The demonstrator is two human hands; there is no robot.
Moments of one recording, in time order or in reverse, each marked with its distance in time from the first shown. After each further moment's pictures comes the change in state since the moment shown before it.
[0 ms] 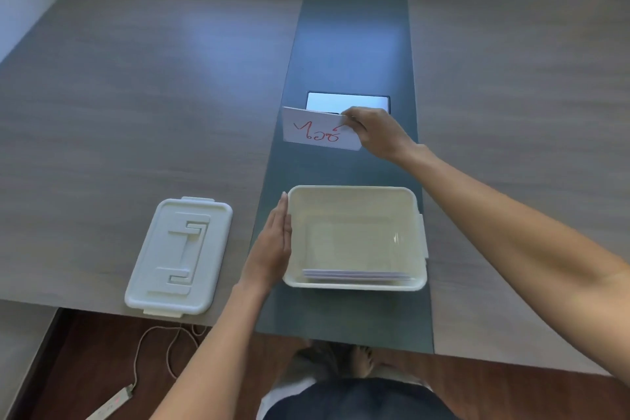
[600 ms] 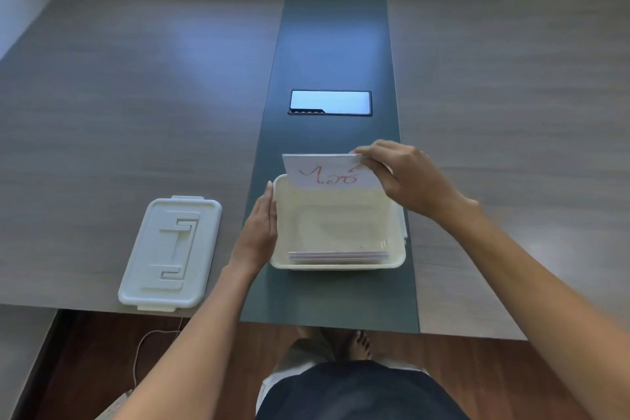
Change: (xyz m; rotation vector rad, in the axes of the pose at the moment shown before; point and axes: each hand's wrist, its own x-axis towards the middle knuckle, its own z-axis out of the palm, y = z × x) left_hand 0.008 0.001 0.003 0.022 0.025 0.002; right_hand -0.151 -0.052 -0.062 -0.041 0.058 -0.117
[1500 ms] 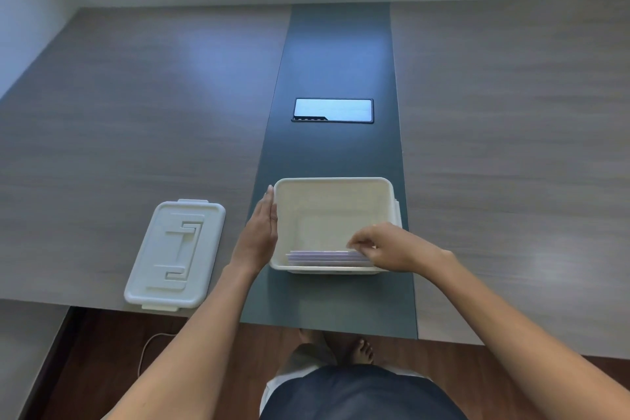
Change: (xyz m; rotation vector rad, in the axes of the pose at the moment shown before) left_hand 0.000 0.000 0.002 0.079 0.036 0.012; right_hand -0.061 0.012 0.071 0.119 -0.597 0.251
